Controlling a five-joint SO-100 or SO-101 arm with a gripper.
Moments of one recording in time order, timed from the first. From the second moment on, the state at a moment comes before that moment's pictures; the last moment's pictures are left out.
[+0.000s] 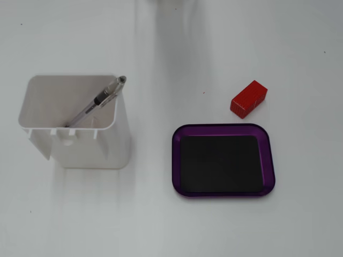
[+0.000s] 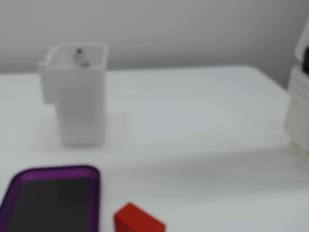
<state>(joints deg) 4.1 108.3 40.9 95.5 11.9</state>
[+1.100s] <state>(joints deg) 0.6 192.1 163.3 71.2 3.8</state>
